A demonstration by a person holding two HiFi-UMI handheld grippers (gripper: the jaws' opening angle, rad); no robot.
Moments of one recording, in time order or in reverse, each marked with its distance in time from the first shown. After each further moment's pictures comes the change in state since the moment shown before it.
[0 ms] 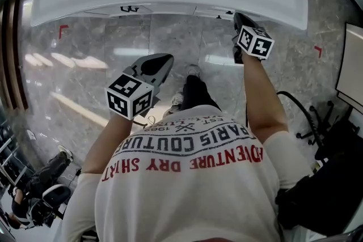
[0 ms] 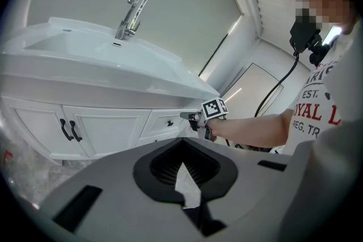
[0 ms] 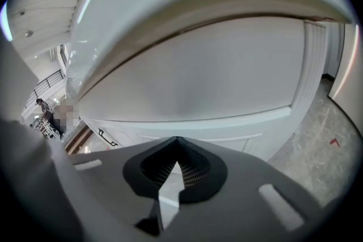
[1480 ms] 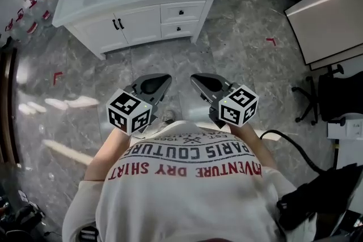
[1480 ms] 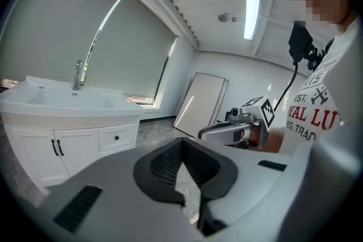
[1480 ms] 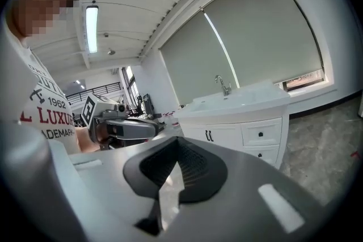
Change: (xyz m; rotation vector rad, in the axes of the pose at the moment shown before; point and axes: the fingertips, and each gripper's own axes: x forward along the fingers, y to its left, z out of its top) left arm -0.268 -0.305 -0.191 0.401 -0.251 -0.254; right arm -0.539 0.353 -0.203 -0.221 -0.292 0.420
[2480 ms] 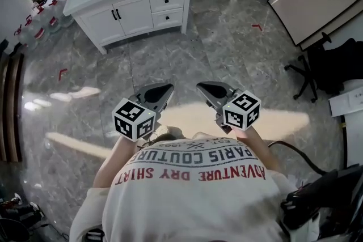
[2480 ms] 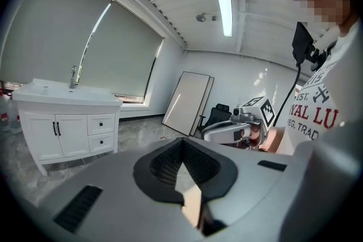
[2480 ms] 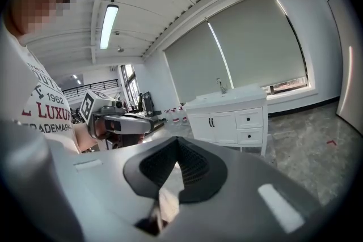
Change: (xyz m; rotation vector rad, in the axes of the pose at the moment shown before) left arm -0.139 -0.314 -0.126 0.043 -0.006 -0.025; right arm -0.263 0.218 -0.145 -0.033 -0.005 -0.073
